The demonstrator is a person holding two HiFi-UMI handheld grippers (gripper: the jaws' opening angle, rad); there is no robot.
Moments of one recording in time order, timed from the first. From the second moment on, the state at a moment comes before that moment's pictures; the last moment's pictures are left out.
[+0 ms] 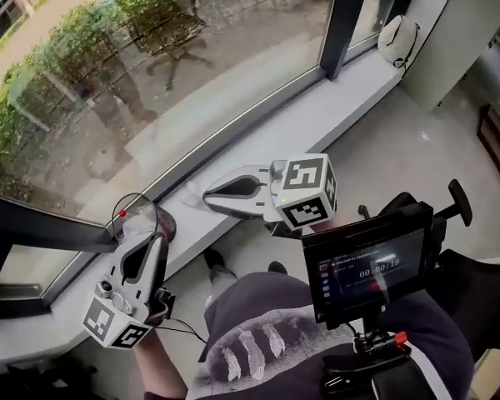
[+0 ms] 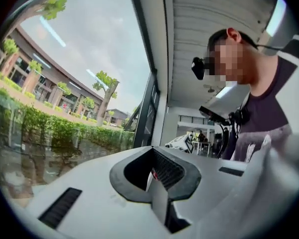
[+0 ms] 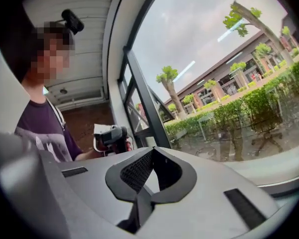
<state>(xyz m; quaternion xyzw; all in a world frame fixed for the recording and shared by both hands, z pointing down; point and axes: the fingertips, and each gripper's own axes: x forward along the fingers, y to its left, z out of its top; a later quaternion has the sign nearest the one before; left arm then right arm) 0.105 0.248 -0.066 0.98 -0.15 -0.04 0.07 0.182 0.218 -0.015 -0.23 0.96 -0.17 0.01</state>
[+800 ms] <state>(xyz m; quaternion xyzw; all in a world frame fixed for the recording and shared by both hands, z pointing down) -0.042 0.335 -0.046 0.96 -0.26 0.04 0.03 0.005 0.287 -0.020 -0.11 0.98 -0.16 -0.03</state>
